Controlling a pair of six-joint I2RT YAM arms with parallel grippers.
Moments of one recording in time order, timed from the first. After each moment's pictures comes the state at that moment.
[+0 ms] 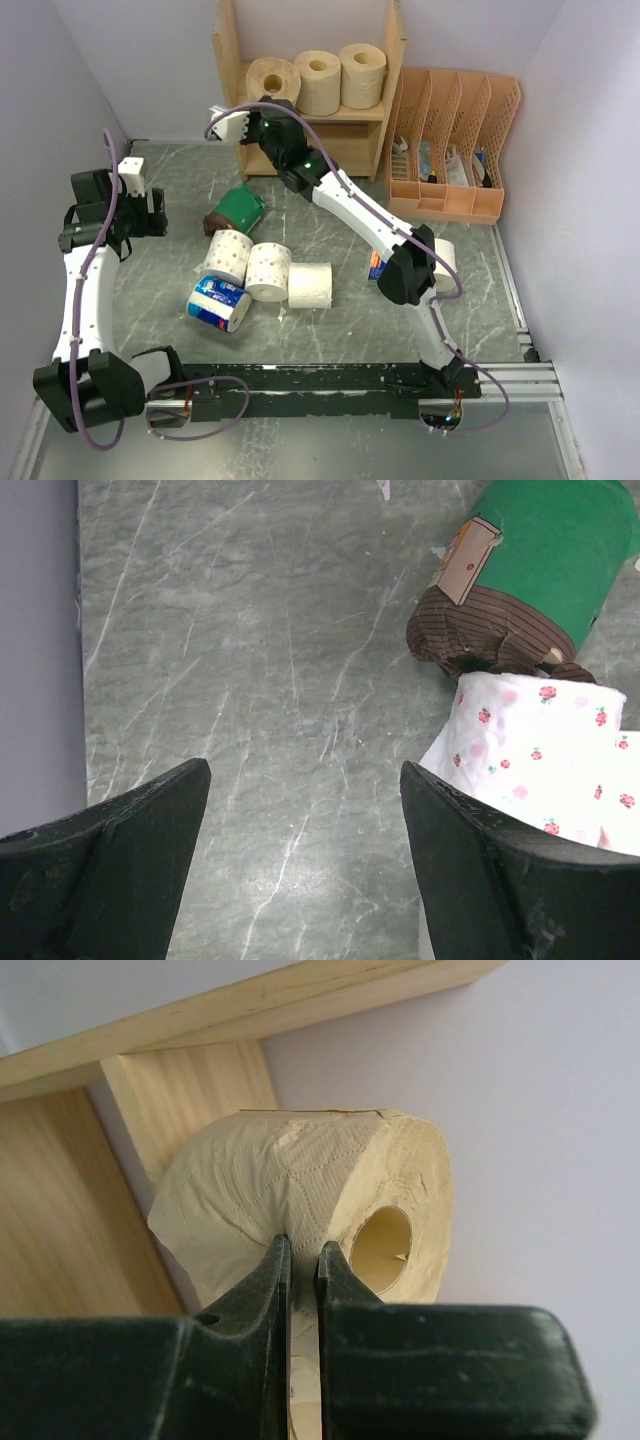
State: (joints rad) left arm 0.25 1.13 1.08 -0.65 0.19 0.19; right arm 0.81 2.19 2.28 -0.12 0.32 -1.26
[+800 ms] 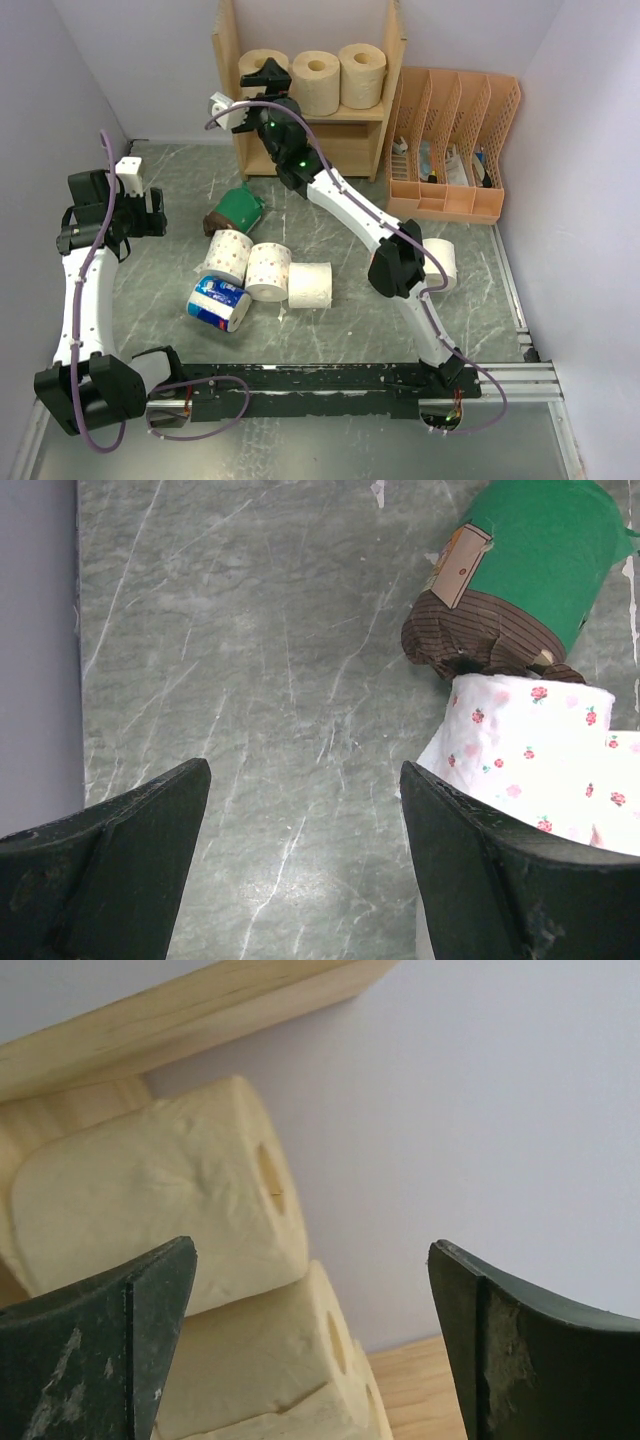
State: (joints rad) left arm 0.26 1.12 1.08 -0.65 0.21 0.19; right arm 0.77 2.32 2.36 0.16 0.29 -1.36
